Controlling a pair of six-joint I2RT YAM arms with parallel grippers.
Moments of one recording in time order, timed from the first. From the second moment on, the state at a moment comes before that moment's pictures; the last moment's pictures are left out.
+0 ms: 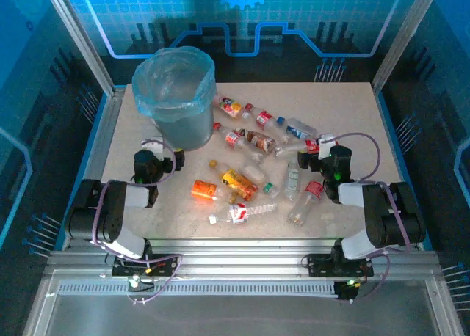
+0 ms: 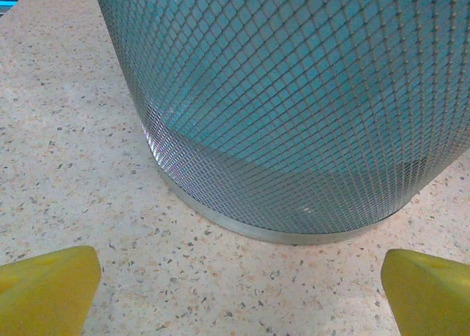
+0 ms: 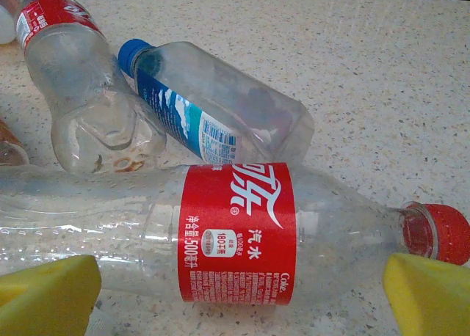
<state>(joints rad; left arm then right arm) 0.00 1.54 0.36 0.80 0.03 -0.07 0.04 1.49 0.42 0.62 -0.06 -0.06</state>
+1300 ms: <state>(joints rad) 0.00 1.54 0.36 0.80 0.03 -0.07 0.04 1.49 0.43 0.60 -0.06 -0.06</state>
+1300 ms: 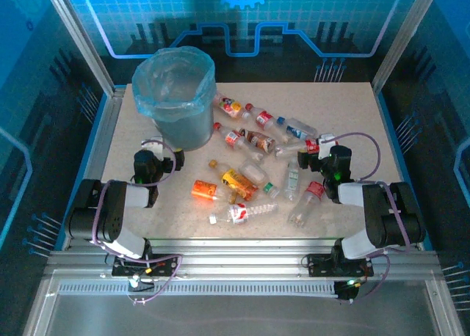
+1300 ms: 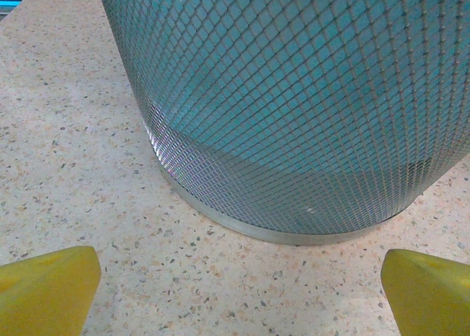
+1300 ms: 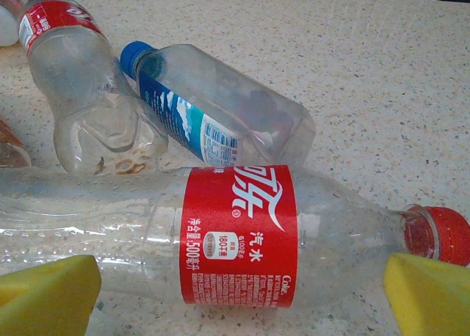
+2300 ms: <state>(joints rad) -0.25 0.78 1.08 -0.44 -0.03 -0.20 0.15 0.74 0.64 -0.85 -0.06 0.56</state>
